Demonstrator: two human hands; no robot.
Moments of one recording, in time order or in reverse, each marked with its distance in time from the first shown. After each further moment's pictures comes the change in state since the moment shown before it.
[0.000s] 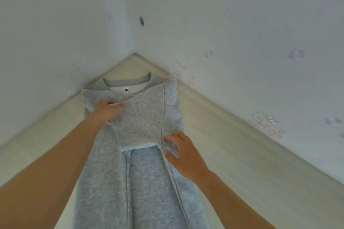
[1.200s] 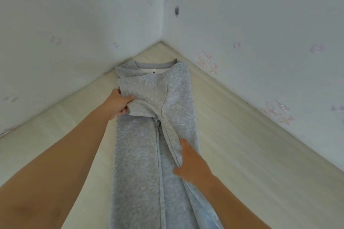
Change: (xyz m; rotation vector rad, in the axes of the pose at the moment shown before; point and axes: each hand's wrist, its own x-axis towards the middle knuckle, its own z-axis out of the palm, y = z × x) left_hand -0.051 -0.064 -0.050 -0.355 -0.109 0.026; right_hand -0.069 -0.071 0.060 -0.247 -0.341 0.352
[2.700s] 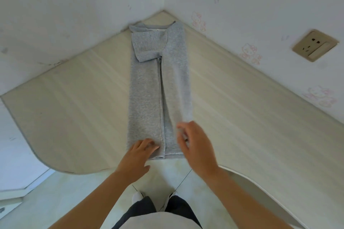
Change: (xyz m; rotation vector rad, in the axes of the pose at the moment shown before) left_hand -0.380 -0.299 0.054 1.121 -0.183 0.739; right_hand -0.274 0.046 0.125 0.127 0.681 -0.523
